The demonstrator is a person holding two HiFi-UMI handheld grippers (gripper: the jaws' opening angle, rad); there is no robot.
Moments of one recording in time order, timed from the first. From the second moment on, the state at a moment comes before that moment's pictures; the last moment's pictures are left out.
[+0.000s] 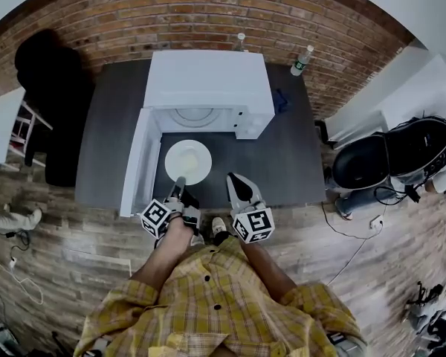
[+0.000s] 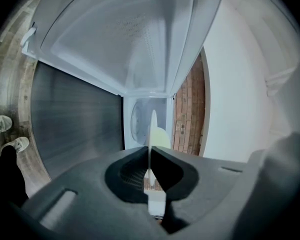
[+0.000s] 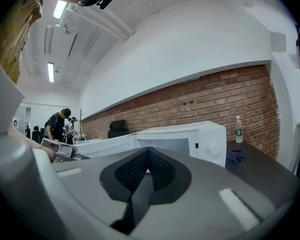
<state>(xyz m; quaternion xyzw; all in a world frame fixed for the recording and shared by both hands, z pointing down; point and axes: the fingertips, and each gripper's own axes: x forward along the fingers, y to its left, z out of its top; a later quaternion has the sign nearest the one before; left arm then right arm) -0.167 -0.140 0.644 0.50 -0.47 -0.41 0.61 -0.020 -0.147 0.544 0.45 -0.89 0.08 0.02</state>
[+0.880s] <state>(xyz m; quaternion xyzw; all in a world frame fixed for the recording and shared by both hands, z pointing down) -0.144 -0.230 0.680 0.47 -0.50 -0.45 0.58 0.002 -0.209 0.557 0.41 -0.90 0.11 0.02</state>
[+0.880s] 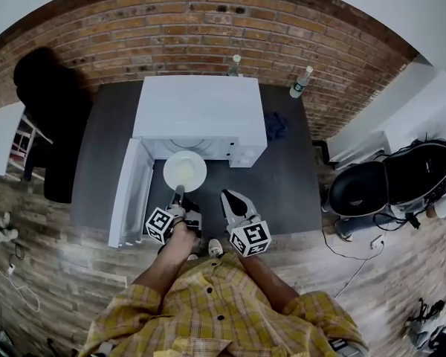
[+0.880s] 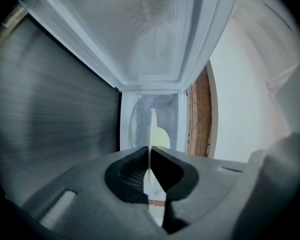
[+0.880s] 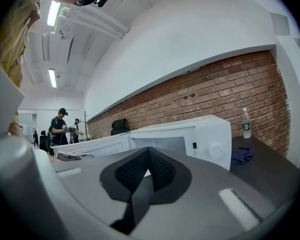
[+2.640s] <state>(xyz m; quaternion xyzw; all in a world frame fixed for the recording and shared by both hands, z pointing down) -0.151 -0.361 0.761 0.44 -0.55 -0.43 0.57 -0.003 -0.253 0.578 0.41 -0.90 0.12 0.05</state>
